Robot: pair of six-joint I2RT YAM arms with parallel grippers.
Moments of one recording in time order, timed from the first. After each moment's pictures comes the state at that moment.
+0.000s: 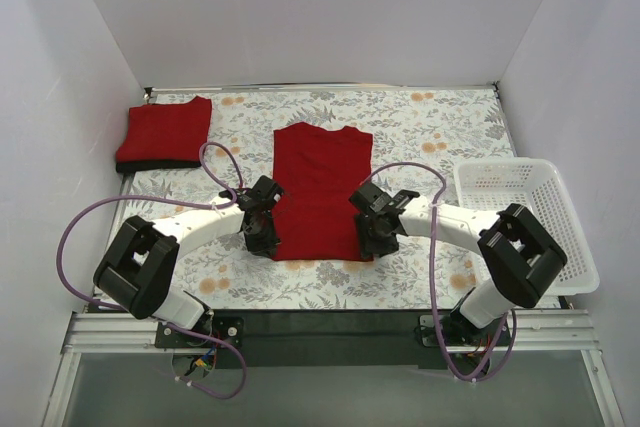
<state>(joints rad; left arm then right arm) -0.60 1.48 0.79 -0.66 -0.03 -0.82 0.82 1.54 0.86 -0.62 0.05 0.61</state>
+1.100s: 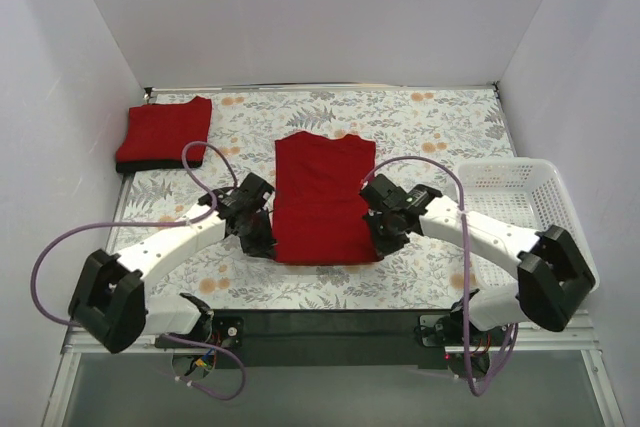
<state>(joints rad) -0.60 1.33 0.82 -0.79 0.06 -0.82 0.81 1.42 0.92 -0.79 0.00 0.45</state>
